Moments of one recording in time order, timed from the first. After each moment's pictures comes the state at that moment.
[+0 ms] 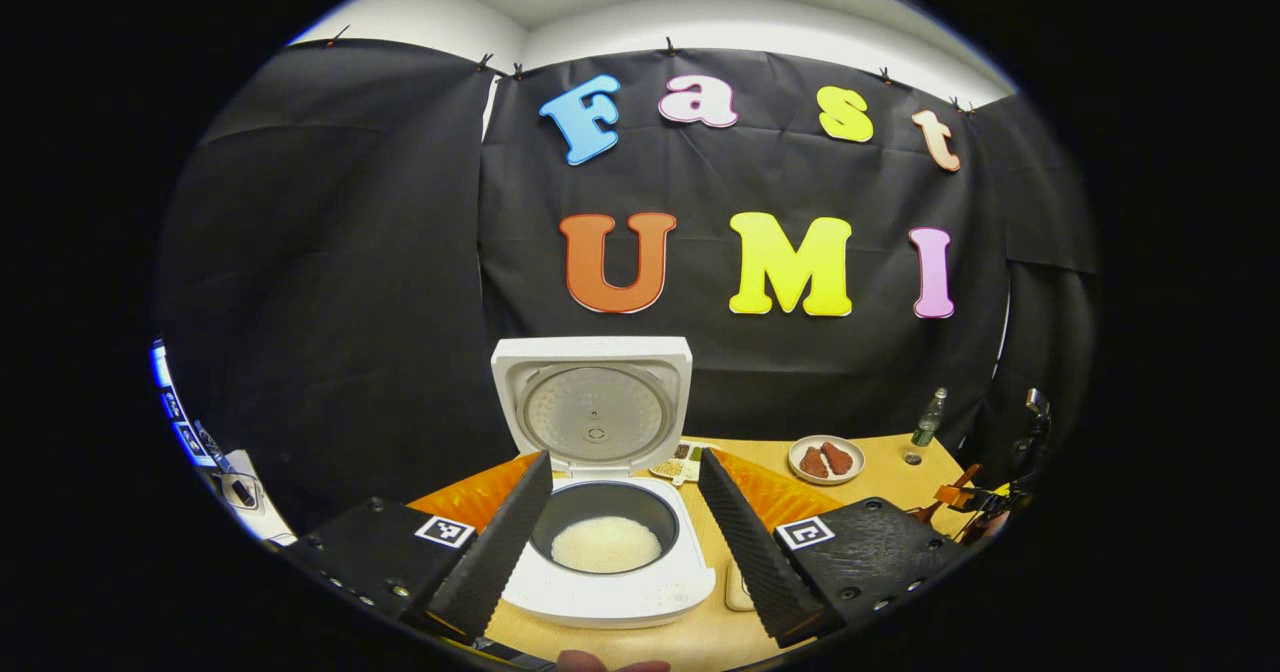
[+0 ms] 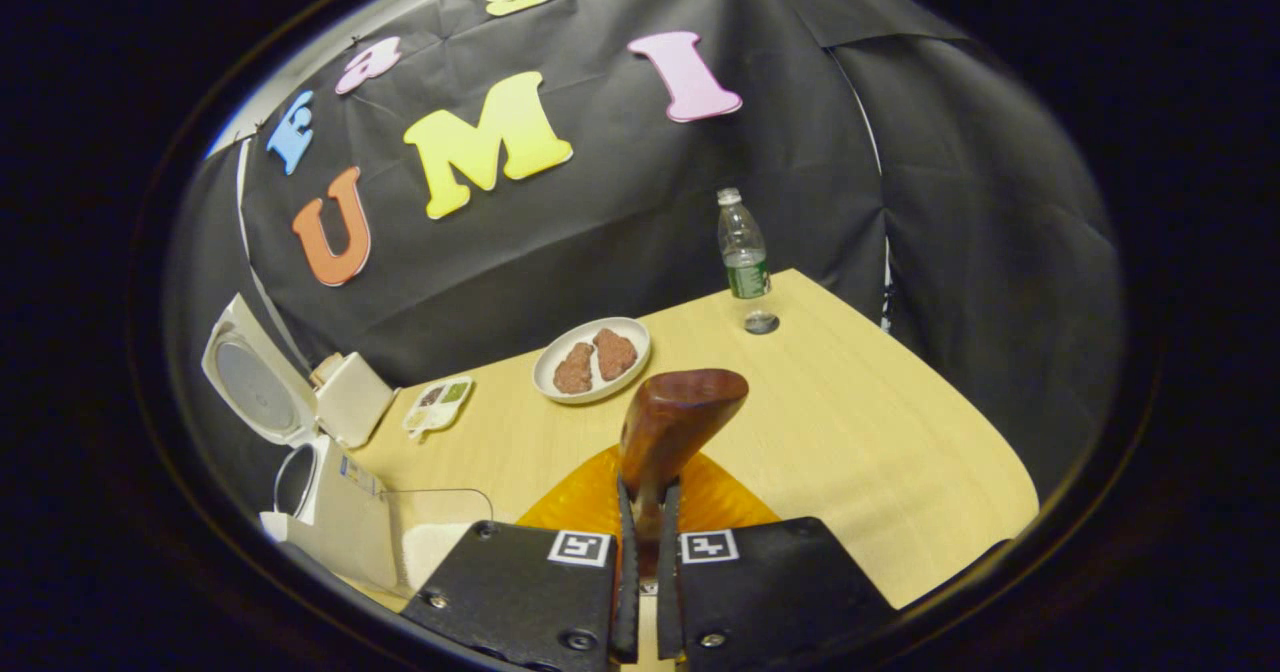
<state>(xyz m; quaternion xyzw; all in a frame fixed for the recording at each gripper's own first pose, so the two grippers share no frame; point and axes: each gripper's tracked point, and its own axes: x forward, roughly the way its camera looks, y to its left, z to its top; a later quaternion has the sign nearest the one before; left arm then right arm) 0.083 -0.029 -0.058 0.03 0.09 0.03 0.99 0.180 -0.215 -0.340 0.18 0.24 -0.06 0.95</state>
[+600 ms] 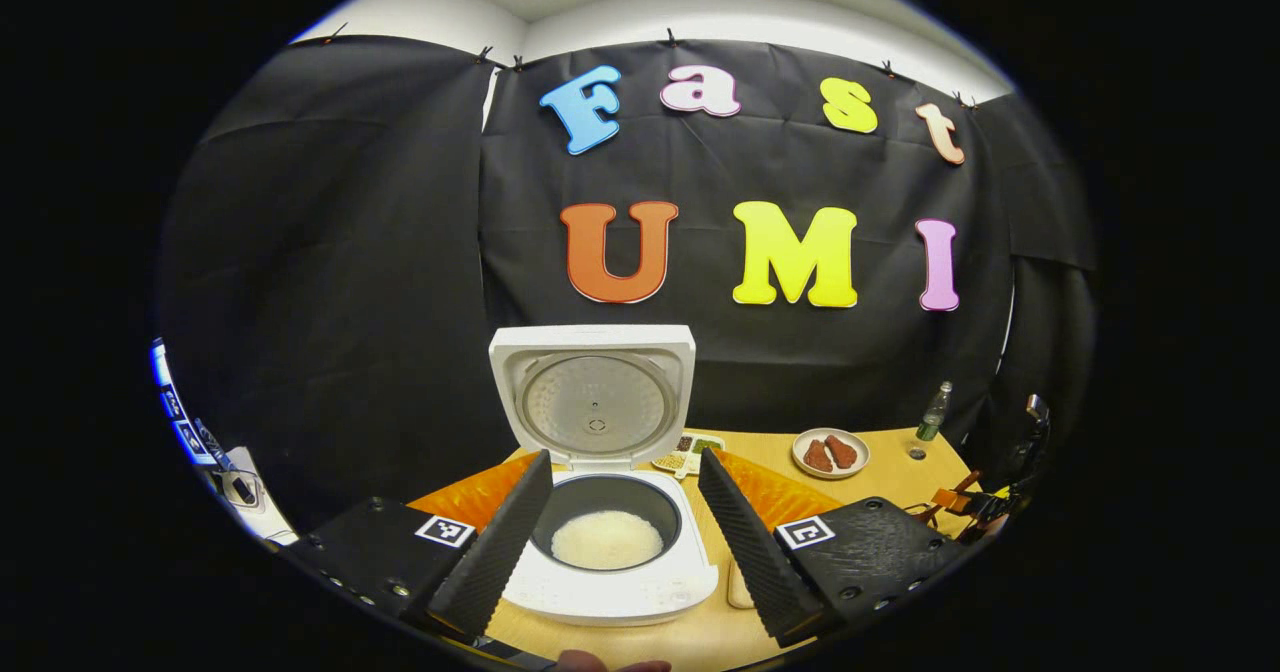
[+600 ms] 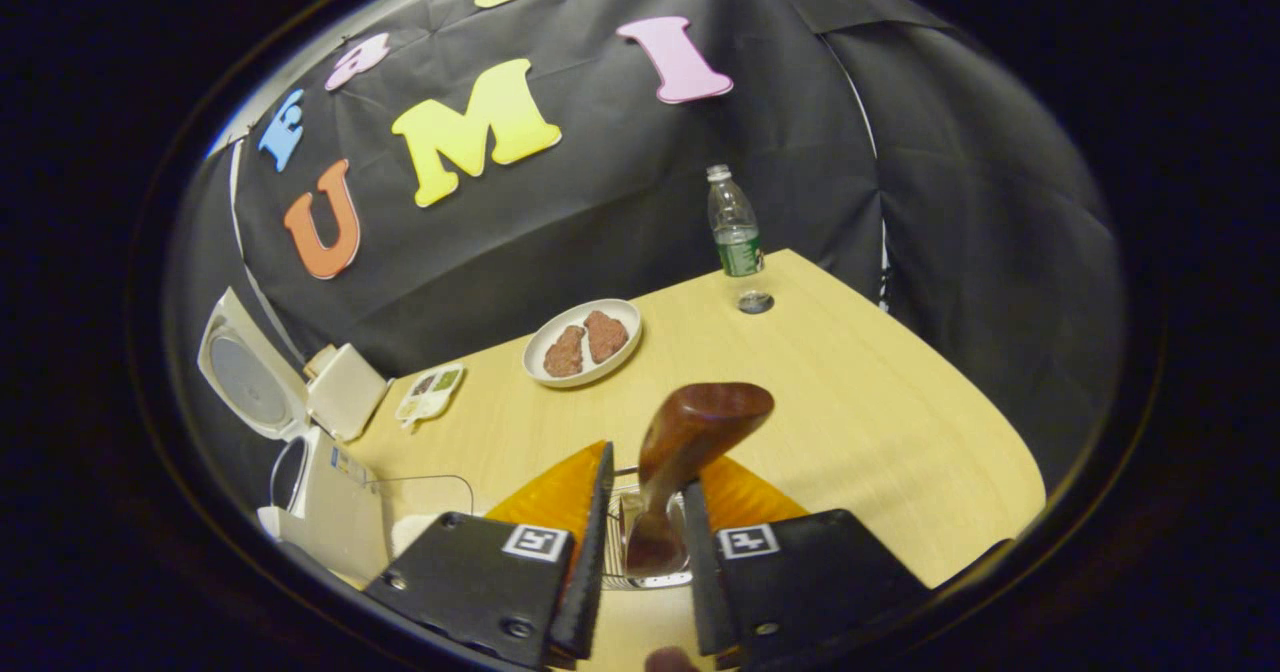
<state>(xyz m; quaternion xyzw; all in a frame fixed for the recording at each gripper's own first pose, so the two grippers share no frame) 0.094 -0.039 -0.063 0.03 0.09 0.02 1.00 0.172 -0.223 -0.343 0.17 0.26 -0.07 0.95</state>
